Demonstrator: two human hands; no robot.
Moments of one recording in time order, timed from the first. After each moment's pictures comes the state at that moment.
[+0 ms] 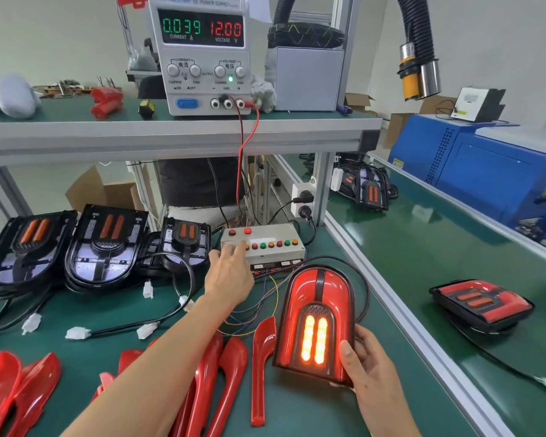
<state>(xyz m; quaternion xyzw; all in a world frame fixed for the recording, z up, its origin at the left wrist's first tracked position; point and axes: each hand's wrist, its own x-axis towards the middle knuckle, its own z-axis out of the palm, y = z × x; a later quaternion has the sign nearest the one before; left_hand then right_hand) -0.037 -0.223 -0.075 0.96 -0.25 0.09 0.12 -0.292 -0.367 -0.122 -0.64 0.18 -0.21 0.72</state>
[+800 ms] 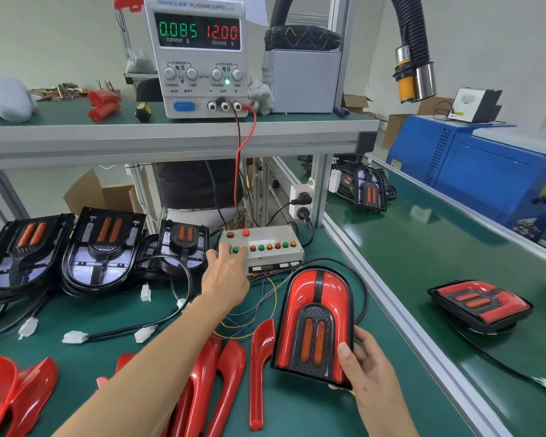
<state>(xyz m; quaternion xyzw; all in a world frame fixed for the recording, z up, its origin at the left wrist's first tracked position) -0.035 -0.221 -0.074 0.96 -0.24 0.07 0.11 -0.292 -0.370 -0.130 -0.64 0.17 -0.21 0.72</state>
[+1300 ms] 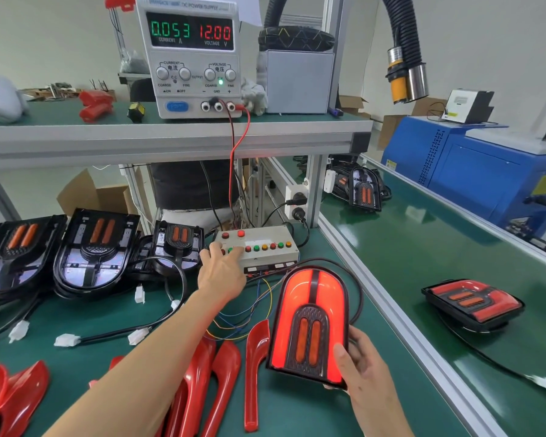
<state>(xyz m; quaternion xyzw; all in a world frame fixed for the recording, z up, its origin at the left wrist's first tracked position) -0.027 -0.227 -0.070 0.97 -0.20 0.03 0.15 -0.289 -0.371 -0.131 -0.62 0.17 -0.22 0.73</state>
